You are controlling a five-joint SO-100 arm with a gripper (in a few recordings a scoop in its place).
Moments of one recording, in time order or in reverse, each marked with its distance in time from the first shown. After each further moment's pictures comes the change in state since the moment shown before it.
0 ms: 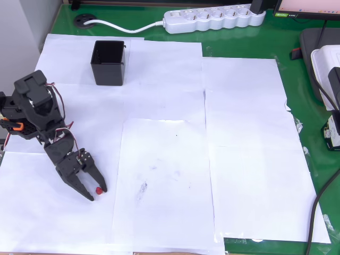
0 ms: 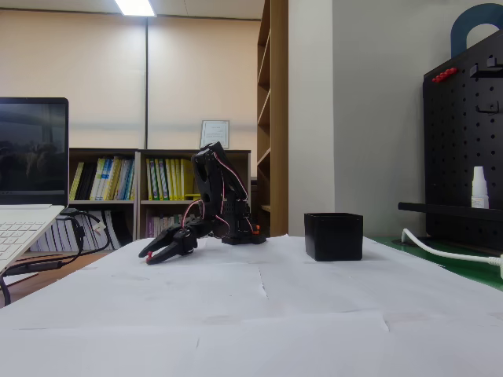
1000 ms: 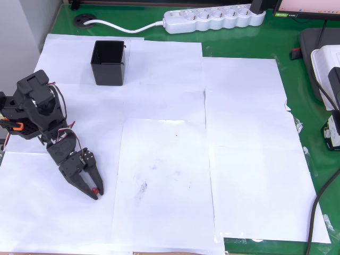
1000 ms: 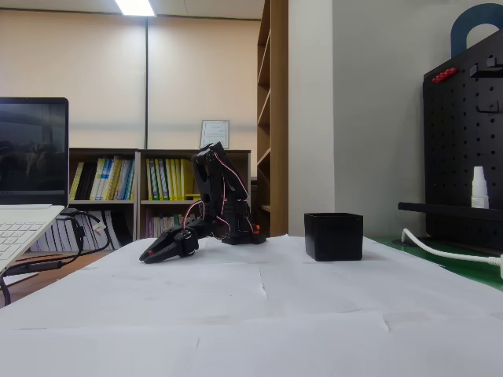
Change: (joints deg) arm -2.0 0.3 0.5 0.9 -0.1
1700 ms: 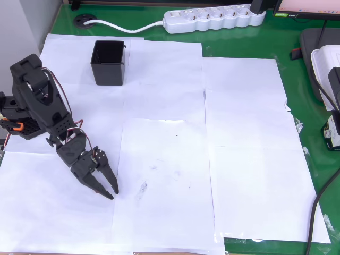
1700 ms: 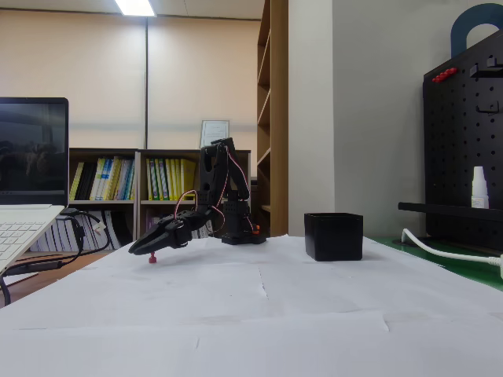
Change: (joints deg) arm -6.0 -13.9 5.3 17.1 4.8
